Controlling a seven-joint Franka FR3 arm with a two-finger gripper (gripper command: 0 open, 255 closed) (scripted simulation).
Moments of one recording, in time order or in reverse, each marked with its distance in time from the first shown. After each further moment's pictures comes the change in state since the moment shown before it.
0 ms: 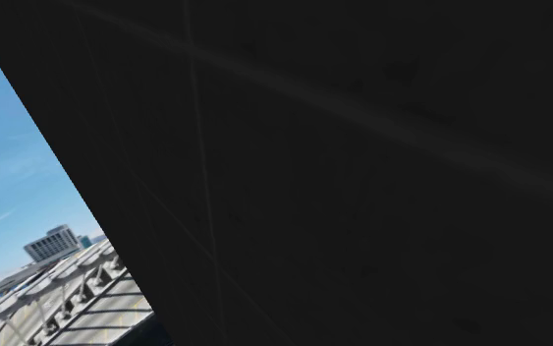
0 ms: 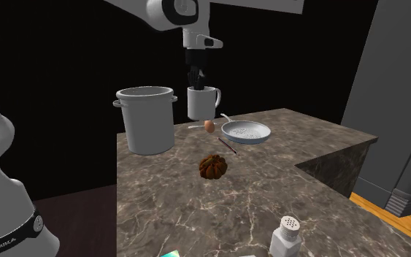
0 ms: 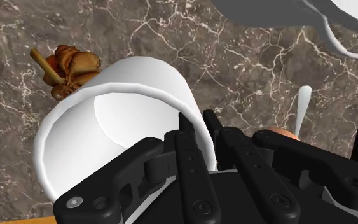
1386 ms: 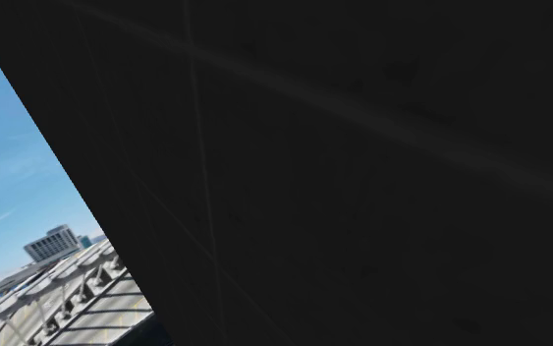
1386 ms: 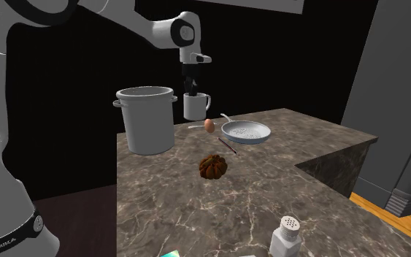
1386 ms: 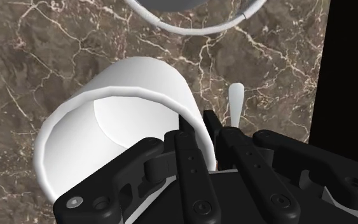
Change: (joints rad) arm 0.147 0.274 0.089 0.227 -0.073 0.038 0.247
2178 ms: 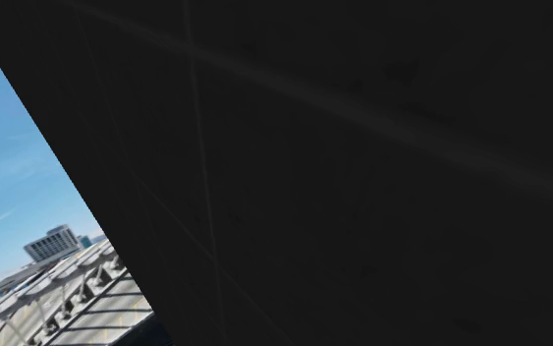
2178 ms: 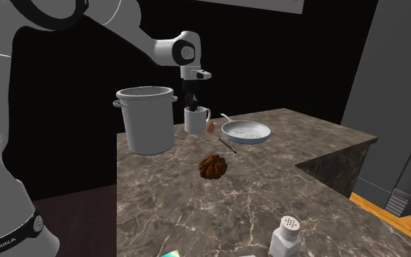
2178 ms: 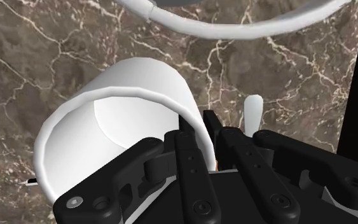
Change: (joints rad) arm 0.000 0.037 -0.005 -0.113 -0.013 0.149 0.008
